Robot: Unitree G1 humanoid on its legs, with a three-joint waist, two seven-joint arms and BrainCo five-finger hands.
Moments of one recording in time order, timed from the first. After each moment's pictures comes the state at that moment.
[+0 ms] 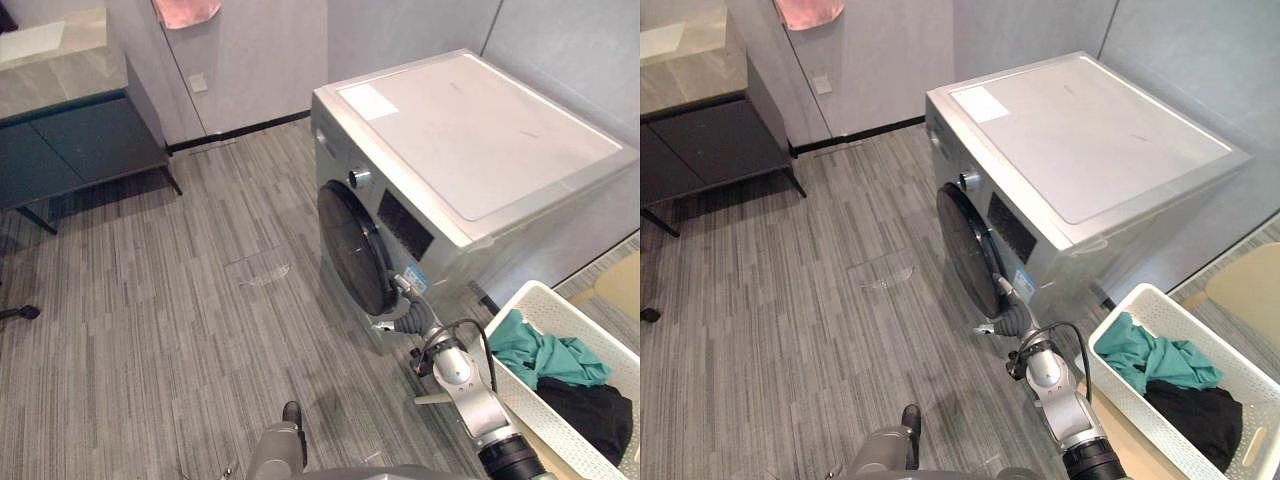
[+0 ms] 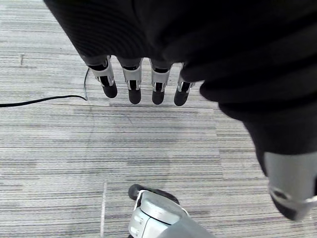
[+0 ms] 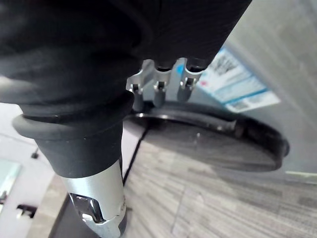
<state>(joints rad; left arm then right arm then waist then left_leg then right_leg) 0.17 0.07 0.31 1.07 -0.10 0.10 0.18 -0.01 -0.21 0.23 0.09 -0.28 0.05 -0.01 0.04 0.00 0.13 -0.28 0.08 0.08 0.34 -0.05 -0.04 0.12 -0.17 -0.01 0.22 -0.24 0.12</state>
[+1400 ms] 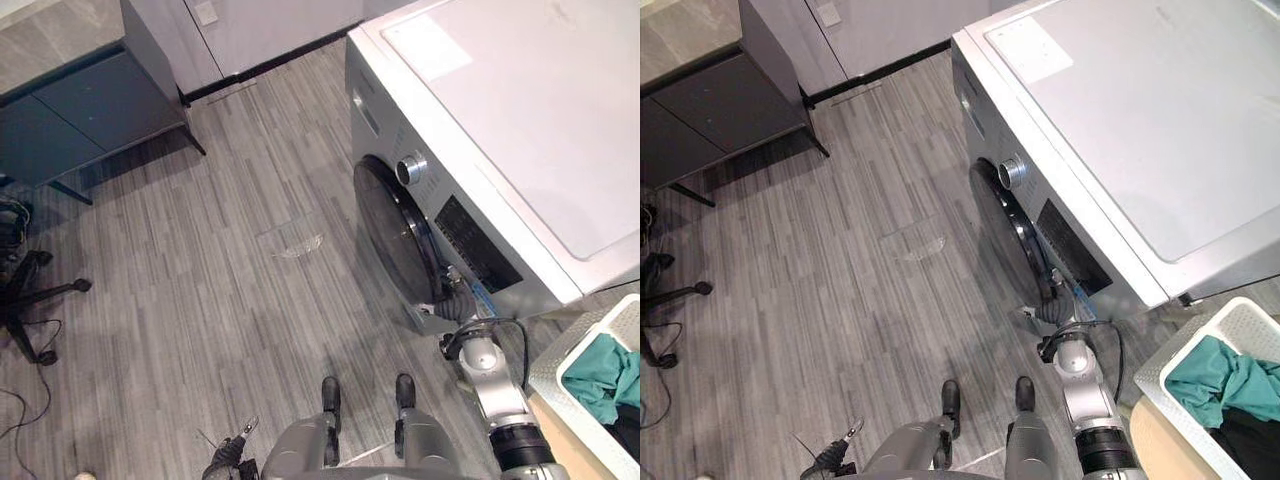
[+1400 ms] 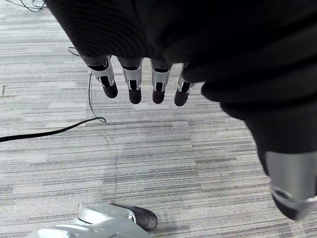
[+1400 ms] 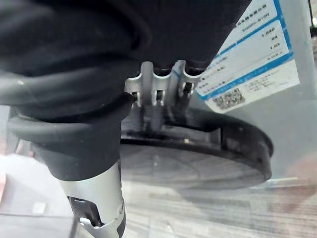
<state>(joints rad) 0.10 0.01 0.24 1.01 -0.09 0.06 0.18 -0.13 -0.20 0.00 0.20 -0.30 0.12 -0.17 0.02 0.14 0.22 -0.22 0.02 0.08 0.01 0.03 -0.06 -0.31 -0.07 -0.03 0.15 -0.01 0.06</state>
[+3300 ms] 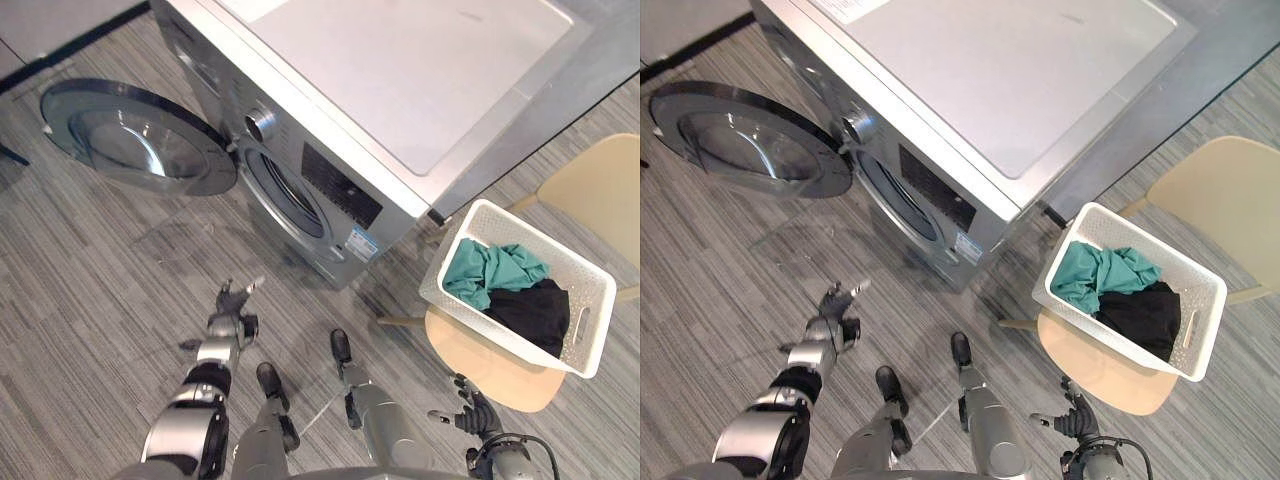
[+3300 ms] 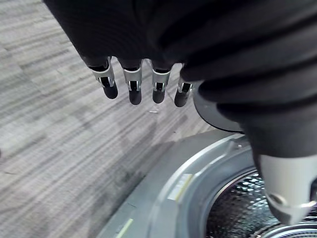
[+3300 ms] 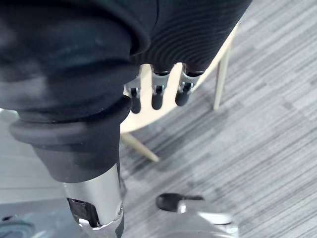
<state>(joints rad) -0.51 0.19 0.10 0.93 -0.11 0.08 0.27 0.44 -0.17 -0.03 0.14 -0.05 0.07 0.00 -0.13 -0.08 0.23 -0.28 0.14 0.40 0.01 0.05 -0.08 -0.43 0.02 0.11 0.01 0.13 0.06</state>
